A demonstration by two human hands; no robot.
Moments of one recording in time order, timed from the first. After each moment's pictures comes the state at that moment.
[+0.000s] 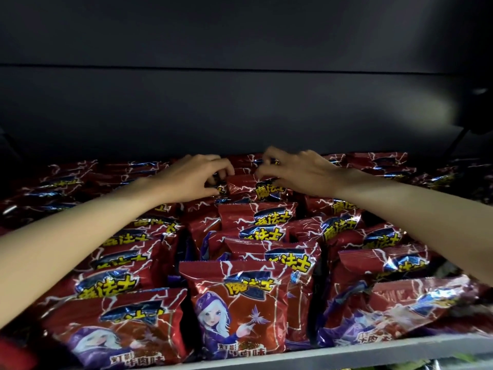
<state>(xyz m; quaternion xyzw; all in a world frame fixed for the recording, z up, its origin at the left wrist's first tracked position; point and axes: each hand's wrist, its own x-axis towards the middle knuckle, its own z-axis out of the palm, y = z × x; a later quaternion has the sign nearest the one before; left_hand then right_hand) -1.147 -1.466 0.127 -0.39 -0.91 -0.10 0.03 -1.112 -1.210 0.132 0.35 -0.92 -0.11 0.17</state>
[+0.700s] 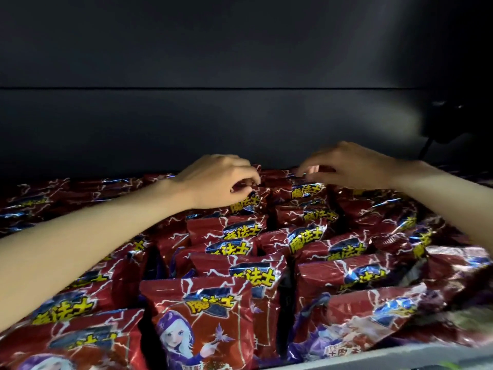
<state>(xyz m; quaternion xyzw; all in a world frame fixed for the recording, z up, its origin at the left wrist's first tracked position) -1.126 -1.386 0.155 -0.52 -0.83 -0.07 0.18 -1.077 -1.106 0.182 0.28 -0.96 0.03 0.07</state>
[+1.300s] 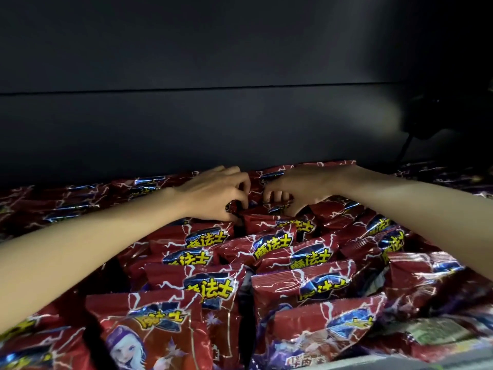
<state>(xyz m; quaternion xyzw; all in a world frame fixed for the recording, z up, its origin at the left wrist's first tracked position) -1.140 -1.330 0.132 -0.53 -0.84 0.06 0.08 -1.110 -1.102 0.137 0.27 -0.96 -0.05 -0.10</state>
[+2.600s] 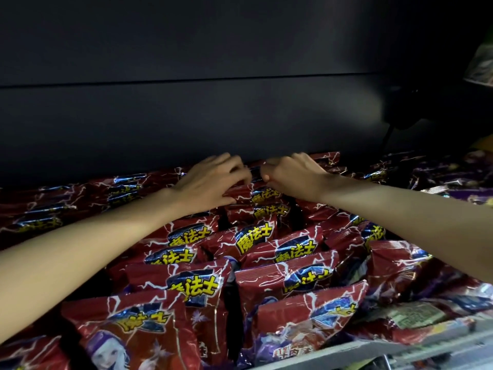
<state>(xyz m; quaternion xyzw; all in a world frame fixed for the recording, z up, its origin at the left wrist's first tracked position) -1.137 -1.306 0.125 -0.50 -0.85 0.02 0.17 -1.094 -1.101 0.133 0.20 -0.96 -0.12 0.15</state>
